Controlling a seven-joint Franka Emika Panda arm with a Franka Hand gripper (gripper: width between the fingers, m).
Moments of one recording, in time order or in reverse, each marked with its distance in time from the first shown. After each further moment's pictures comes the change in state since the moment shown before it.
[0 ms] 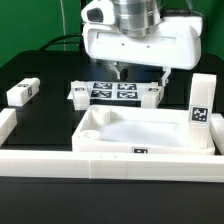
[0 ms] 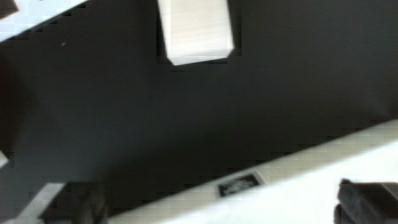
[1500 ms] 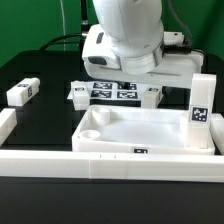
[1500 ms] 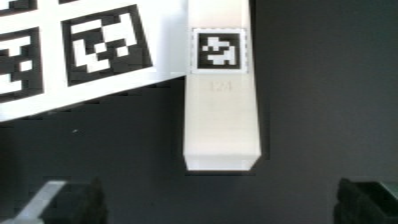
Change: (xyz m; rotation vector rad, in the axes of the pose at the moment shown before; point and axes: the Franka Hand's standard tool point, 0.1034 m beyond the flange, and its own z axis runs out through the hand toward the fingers) arm -0.015 -0.002 0.031 -0.067 -0.404 -0.098
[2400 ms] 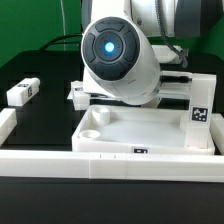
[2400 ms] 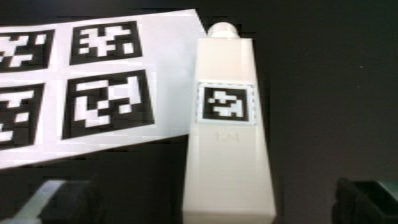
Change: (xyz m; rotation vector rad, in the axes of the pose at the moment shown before) arm 0.001 0.000 0.023 -0.008 -0.316 -0.048
